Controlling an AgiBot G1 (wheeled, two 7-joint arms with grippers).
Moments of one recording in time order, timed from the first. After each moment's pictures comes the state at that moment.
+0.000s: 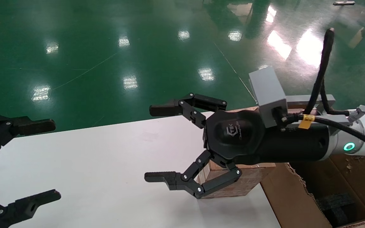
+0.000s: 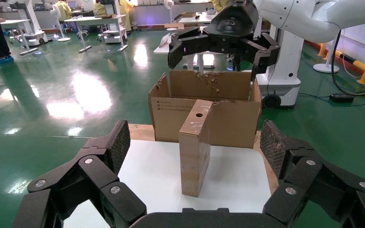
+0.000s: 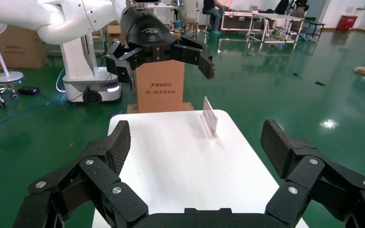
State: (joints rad) left arm -1.08 0.60 0.32 -1.27 0.70 1.48 -0.17; right arm 1.08 -0.60 -0.29 1.27 -0.75 -1.50 0.17
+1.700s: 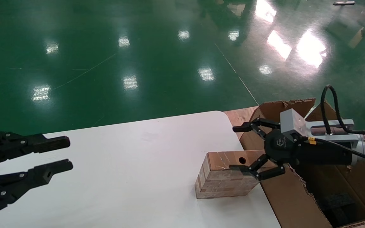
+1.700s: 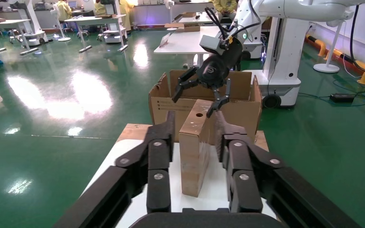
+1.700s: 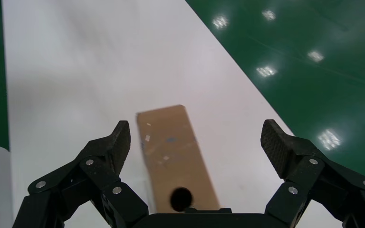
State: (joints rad) left arm -1.08 0.60 0.32 -1.27 0.70 1.48 -0.17; right arm 1.26 -0.47 -0.62 0.67 -0.93 -1.59 -0.27
